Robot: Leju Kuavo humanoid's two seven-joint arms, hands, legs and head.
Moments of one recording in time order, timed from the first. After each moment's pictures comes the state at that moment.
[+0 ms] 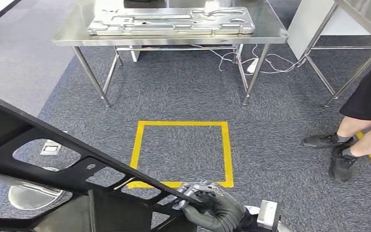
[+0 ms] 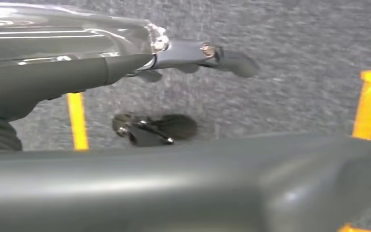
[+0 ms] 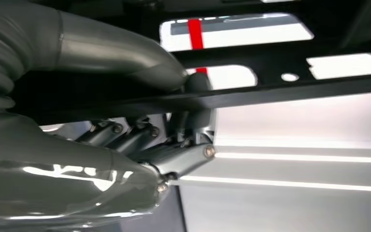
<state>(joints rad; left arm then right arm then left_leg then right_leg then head) -0.11 -0.12 1.13 -0.22 -0.96 -0.07 -0.34 0.02 -0.15 0.68 -1.73 -0.13 0.42 -0.52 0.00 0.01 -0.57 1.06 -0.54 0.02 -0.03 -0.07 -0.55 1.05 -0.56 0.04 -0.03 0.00</state>
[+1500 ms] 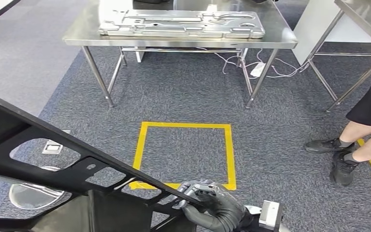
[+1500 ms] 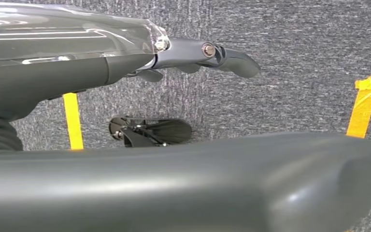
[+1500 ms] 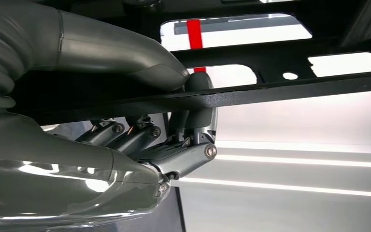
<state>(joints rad) -0.12 -0.12 1.13 -0.22 -0.95 -0.08 -0.34 0.02 -0.15 0.67 -1.74 -0.13 0.42 -0.52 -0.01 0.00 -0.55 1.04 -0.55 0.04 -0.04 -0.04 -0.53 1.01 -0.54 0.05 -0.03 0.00</state>
